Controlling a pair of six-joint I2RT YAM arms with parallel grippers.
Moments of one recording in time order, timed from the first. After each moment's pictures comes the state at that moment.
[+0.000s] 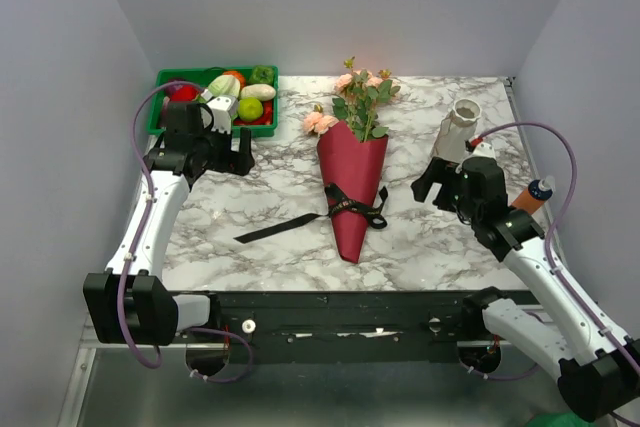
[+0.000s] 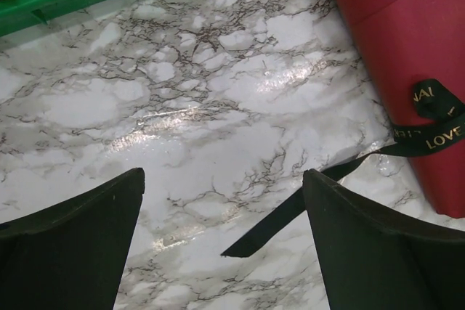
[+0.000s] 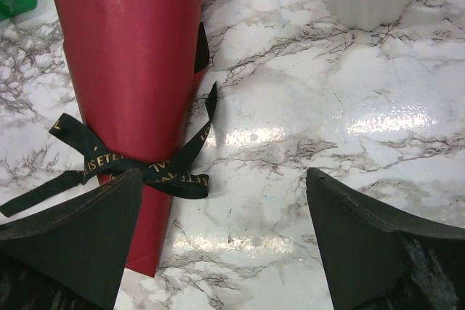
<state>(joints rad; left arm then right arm) -0.05 1.26 1.15 -0.62 0.31 0.09 0.37 0.84 0.74 -0.45 0.15 0.50</state>
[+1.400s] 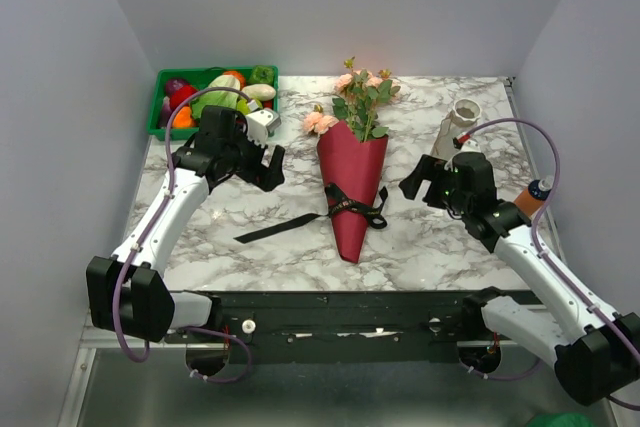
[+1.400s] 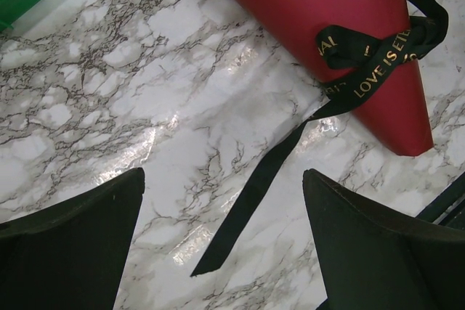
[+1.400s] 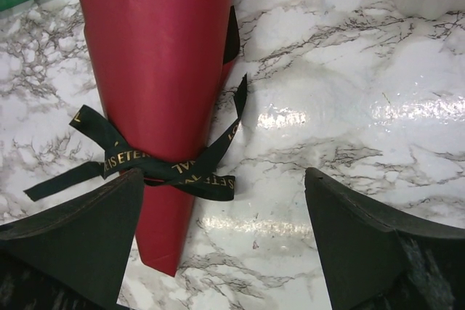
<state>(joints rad) -0.24 1.30 1.13 -0.62 0.44 0.22 0.37 0.96 0.72 -0.35 0.05 0.53</state>
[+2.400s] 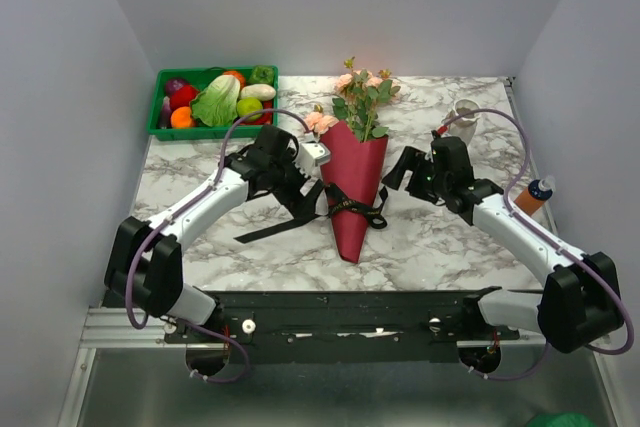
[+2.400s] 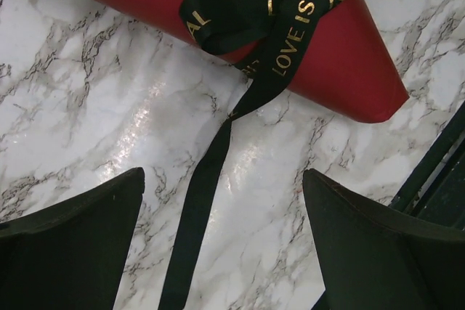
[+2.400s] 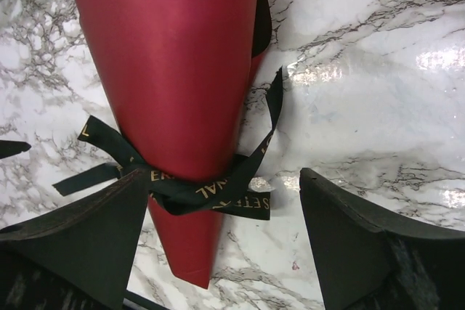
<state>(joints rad) -0.51 1.44 1.07 -0.56 0.41 0.28 0.37 1.24 0.80 -0.26 -0.09 0.63</state>
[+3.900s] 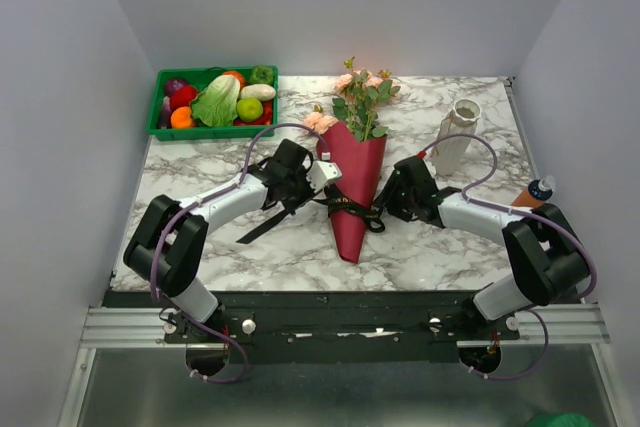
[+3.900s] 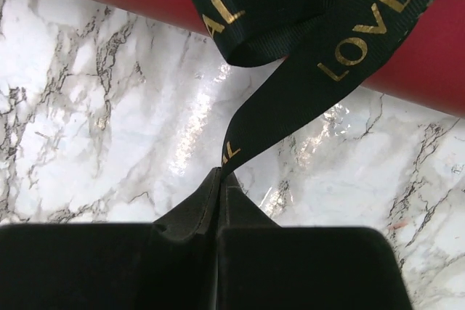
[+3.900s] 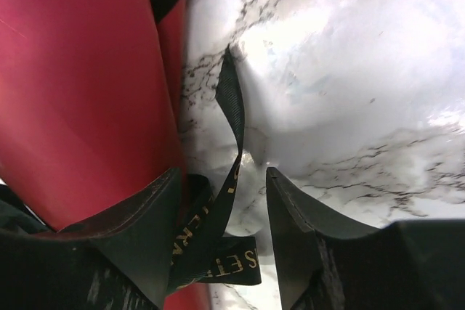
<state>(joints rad) -0.58 1.60 0.98 -0.37 0.22 0.45 0.51 1.50 0.71 -0.09 0.09 0.91</state>
